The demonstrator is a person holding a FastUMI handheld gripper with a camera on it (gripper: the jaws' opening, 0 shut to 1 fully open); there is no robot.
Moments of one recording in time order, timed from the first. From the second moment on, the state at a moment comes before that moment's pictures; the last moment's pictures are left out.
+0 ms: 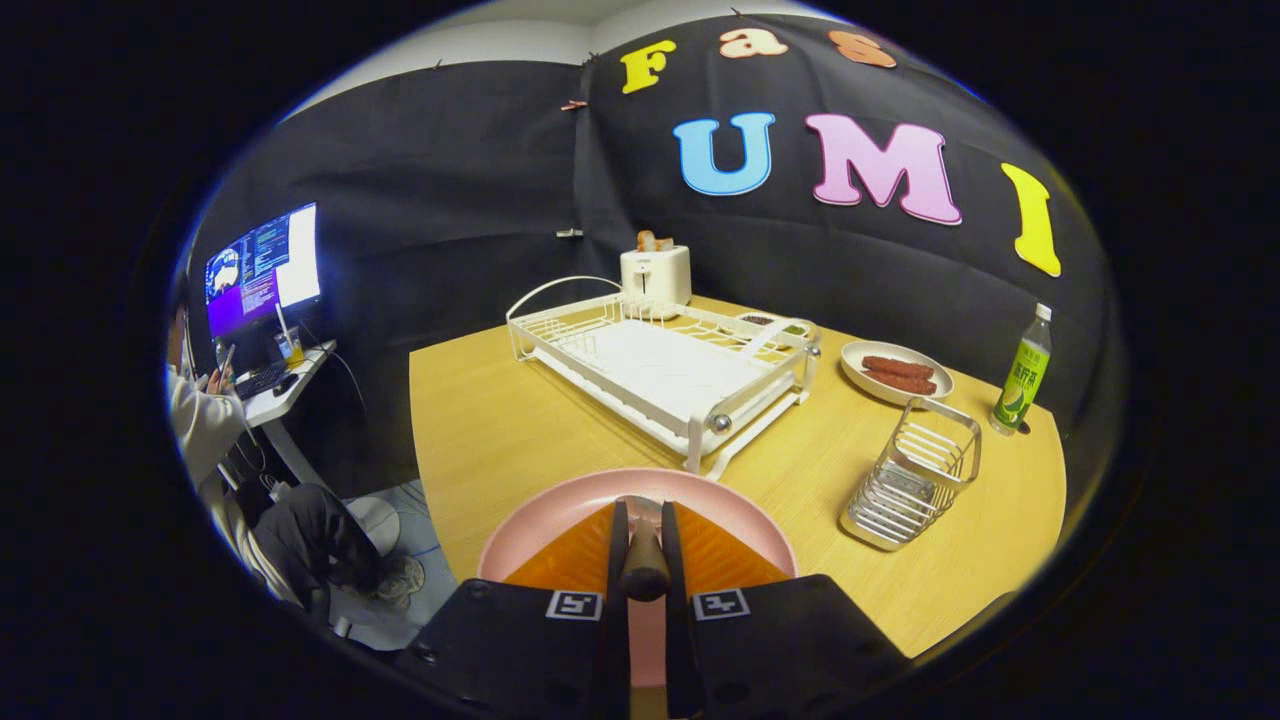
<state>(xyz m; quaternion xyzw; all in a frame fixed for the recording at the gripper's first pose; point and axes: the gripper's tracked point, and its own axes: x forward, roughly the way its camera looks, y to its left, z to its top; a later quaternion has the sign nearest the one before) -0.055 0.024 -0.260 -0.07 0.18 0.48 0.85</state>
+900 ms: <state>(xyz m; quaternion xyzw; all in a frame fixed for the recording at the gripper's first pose) -0.002 -0.018 -0.078 0.00 0.09 0.36 0.93</state>
